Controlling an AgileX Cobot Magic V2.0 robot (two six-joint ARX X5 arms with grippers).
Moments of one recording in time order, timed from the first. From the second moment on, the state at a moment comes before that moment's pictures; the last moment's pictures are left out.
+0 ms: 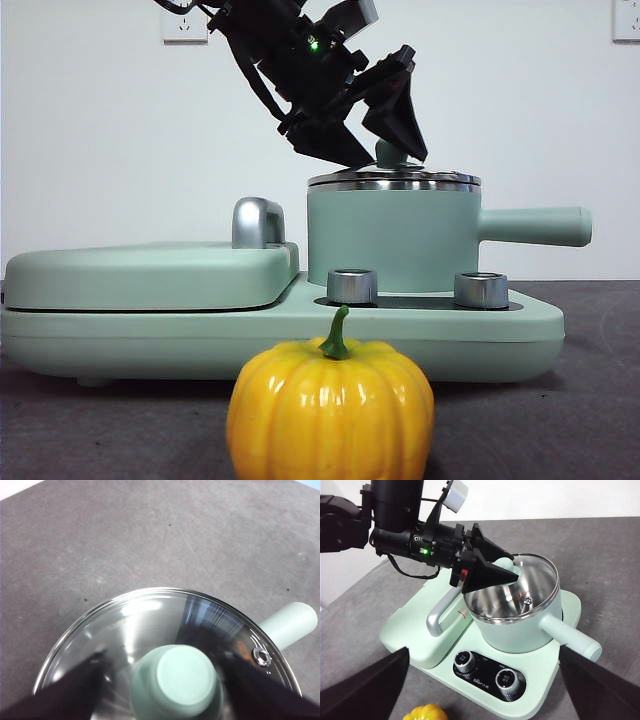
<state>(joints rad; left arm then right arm) -0.66 1.86 1.52 -0.22 0.26 0.12 0.05 0.50 0.84 -0.71 -0.63 0.13</state>
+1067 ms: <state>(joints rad) -0.67 1.68 1.53 -0.29 0.26 0.14 0.20 0.68 1.02 -0.90 -0.63 0.15</state>
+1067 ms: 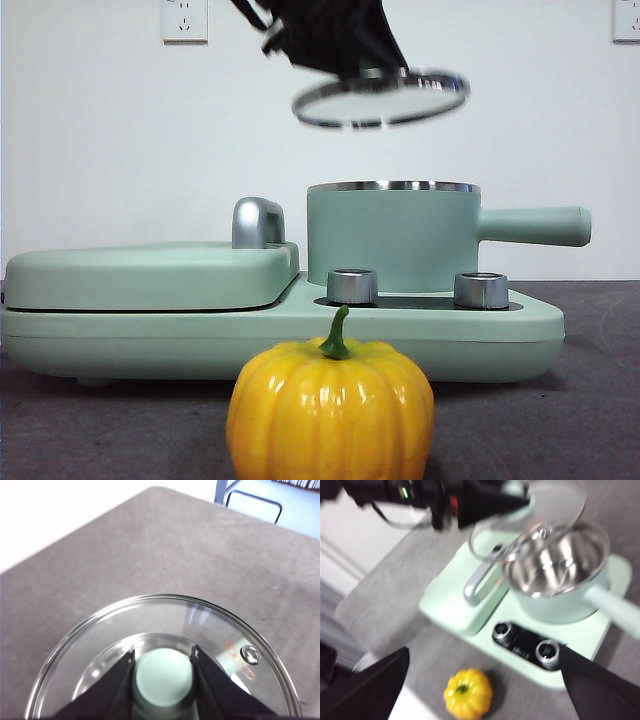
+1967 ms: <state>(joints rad) -0.35 1.42 1.53 -0.64 0.26 0.22 1.07 1.36 1.05 -0.76 -0.08 0.32</state>
